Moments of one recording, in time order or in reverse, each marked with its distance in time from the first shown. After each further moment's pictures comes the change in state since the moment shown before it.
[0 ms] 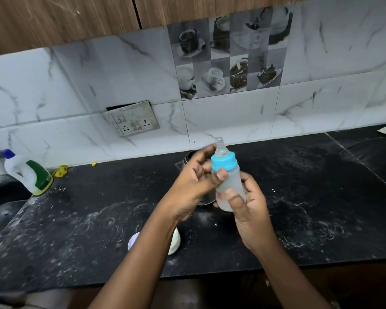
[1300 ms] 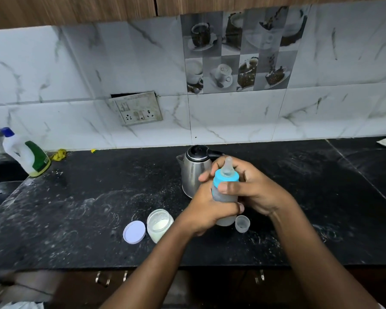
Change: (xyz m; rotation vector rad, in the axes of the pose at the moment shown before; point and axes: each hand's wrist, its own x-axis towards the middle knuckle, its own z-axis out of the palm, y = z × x) left_hand -0.018 -0.046 0.026 0.154 0.092 -0.010; right_hand 0.052 -0.051 -0.008 -0.255 -0.631 0.292
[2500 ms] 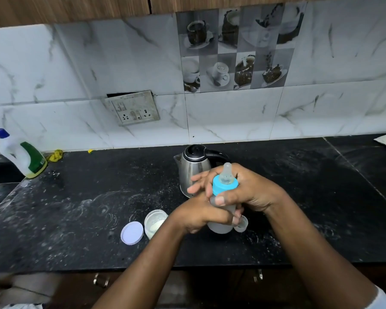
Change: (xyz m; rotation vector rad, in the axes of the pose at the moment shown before) left_hand 0.001 0.003 -0.010 -0.053 -0.286 -0.158; right_hand 0.007 -0.007 -0.003 -0.129 -0.264 0.005
